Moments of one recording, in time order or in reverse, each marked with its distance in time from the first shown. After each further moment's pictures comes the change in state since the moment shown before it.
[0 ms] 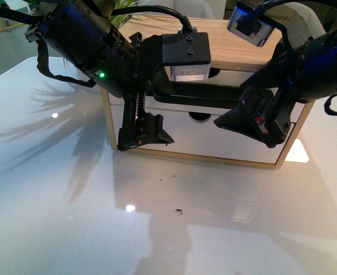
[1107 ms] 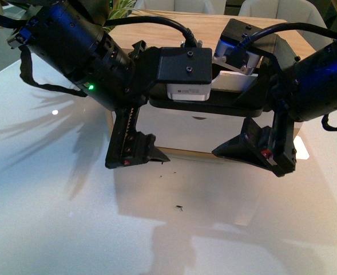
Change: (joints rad) left arm -0.018 -0.064 -0.111 -0.047 0.025 0.106; right arm 0.024 0.016 -0.005 -0.181 -0.031 -0.173
